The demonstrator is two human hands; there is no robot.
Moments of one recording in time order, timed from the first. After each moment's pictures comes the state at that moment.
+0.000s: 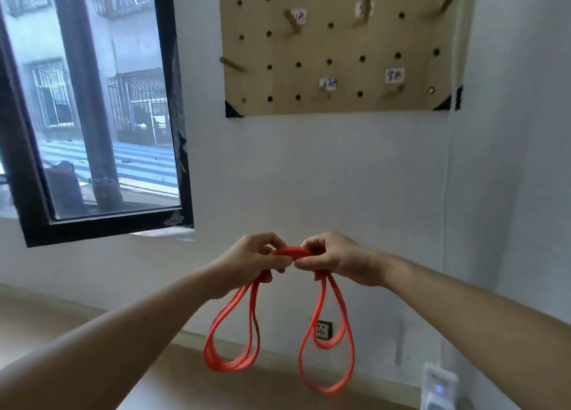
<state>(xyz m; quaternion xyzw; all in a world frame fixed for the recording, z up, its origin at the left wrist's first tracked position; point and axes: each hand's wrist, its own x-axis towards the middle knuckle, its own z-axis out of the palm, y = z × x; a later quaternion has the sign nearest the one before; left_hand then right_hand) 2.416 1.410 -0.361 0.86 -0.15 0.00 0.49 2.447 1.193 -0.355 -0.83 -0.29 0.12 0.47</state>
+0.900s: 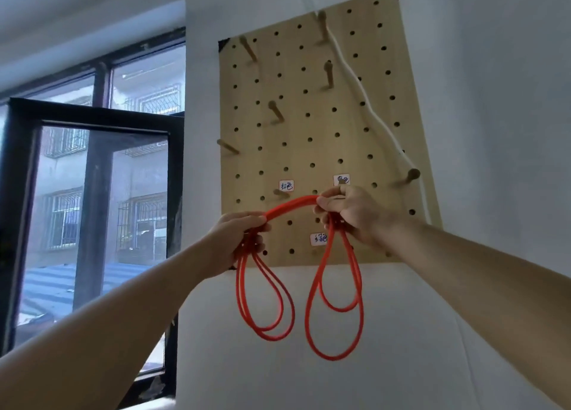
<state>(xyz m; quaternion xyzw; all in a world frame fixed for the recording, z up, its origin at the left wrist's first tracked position) 2.485 1.414 -0.053 0.69 -0.23 0.12 0.67 2.502 1.162 -0.029 -0.66 -0.30 -0.16 0.67</state>
